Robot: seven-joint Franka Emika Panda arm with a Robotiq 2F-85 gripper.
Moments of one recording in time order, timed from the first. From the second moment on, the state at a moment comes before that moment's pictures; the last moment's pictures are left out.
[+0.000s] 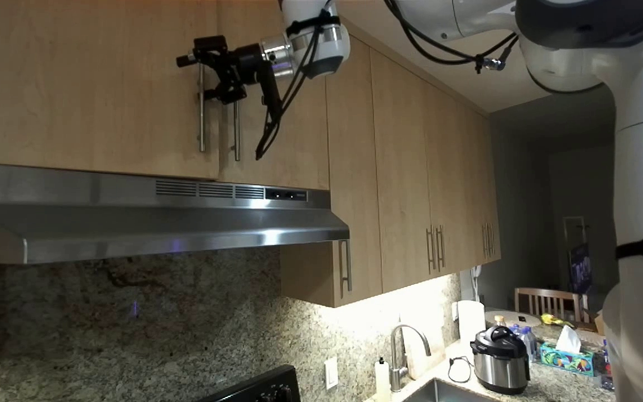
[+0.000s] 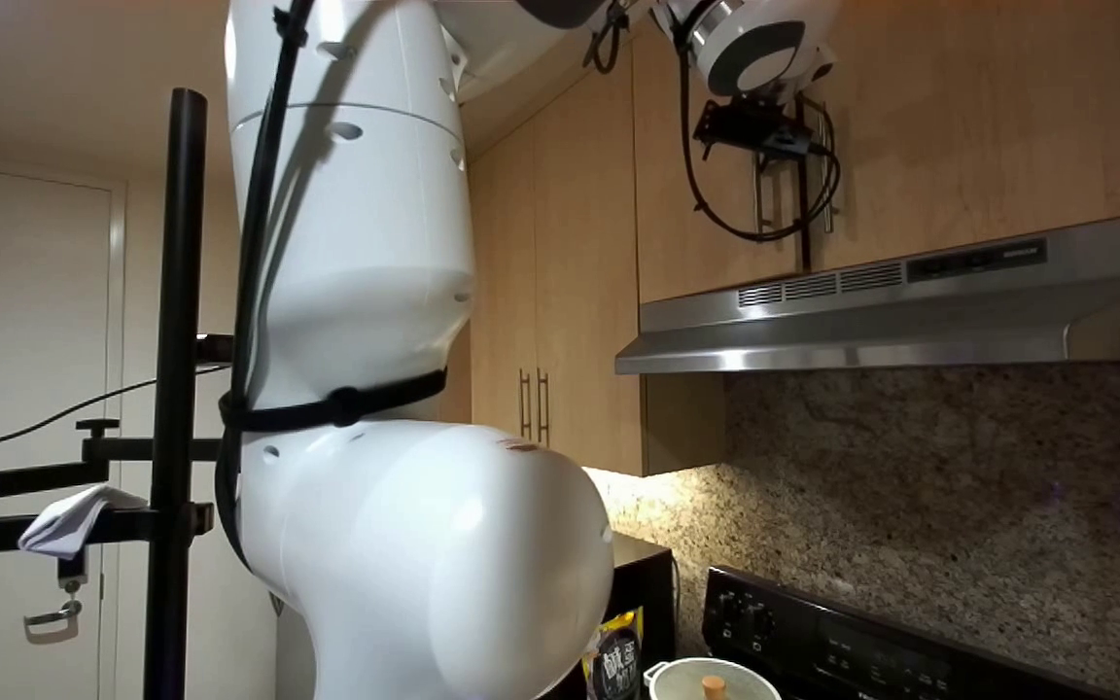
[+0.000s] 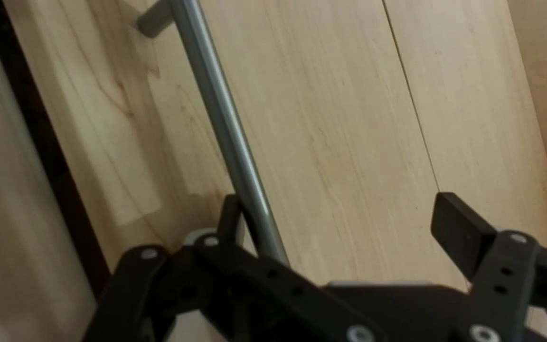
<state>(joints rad) 0.19 -0.12 -0.02 -1.52 1.06 2.31 -0.76</state>
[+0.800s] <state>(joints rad) 0.17 -0.22 0.07 -1.63 0.88 2.45 -0.74</state>
